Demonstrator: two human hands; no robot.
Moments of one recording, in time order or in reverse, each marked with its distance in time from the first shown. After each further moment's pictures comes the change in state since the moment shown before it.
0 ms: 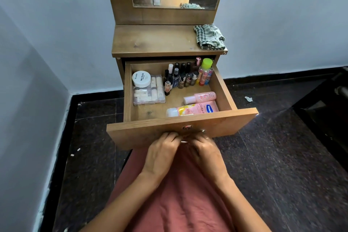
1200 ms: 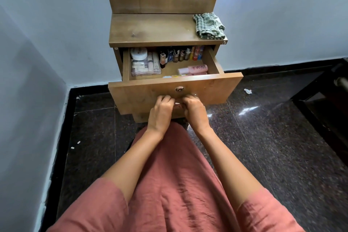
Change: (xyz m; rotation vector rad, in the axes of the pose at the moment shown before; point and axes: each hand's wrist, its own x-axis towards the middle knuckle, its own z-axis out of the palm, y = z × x) left_hand 0.062 -0.031 0.025 -0.086 0.004 -0.200; right_hand 0.090 0.004 0.012 -0.010 0.056 0.141
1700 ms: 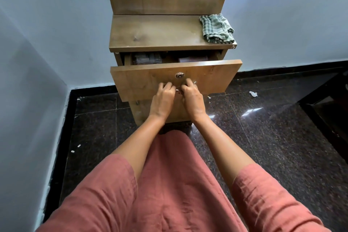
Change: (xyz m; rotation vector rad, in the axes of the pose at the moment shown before) left_hand 0.070 -0.020 0.007 0.020 0.008 0.006; right_hand 0.071 -0.005 0.014 -0.007 0.055 -0.056
